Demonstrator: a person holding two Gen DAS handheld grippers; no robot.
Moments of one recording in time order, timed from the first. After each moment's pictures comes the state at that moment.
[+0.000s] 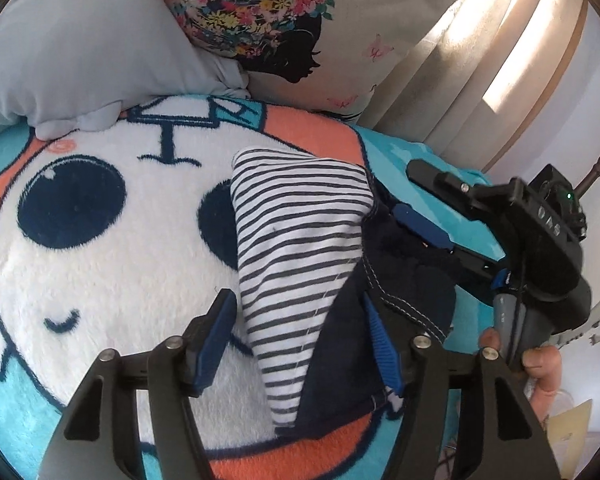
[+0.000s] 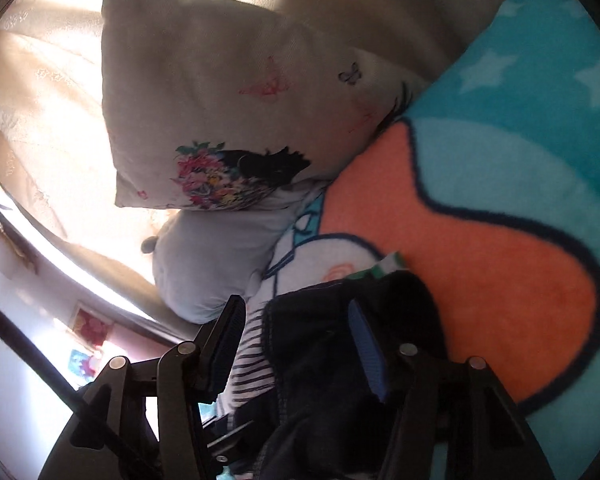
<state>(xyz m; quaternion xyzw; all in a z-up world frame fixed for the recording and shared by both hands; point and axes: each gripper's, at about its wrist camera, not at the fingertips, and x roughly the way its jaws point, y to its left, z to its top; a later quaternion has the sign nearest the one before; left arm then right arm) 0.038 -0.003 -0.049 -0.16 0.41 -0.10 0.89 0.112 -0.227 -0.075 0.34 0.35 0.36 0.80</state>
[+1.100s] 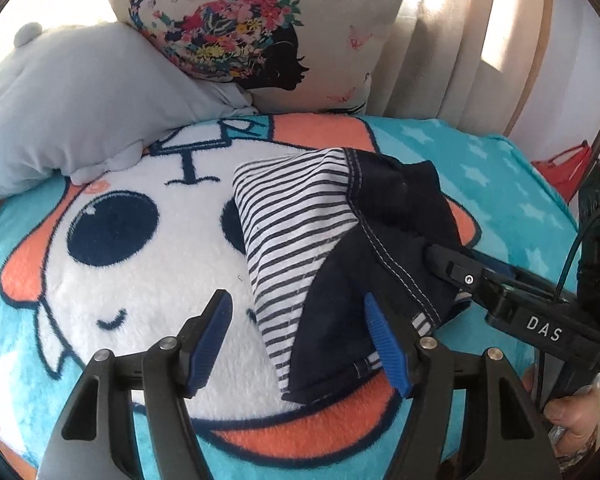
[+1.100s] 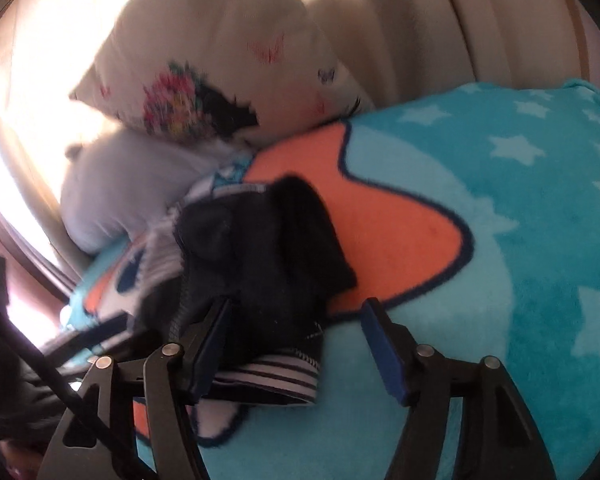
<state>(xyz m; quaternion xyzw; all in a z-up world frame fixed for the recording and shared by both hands) 0.015 -0.030 -0.036 -0.03 0.40 -0.04 0.91 0.040 -0.228 -0.071 0.10 0.36 0.23 0.90</state>
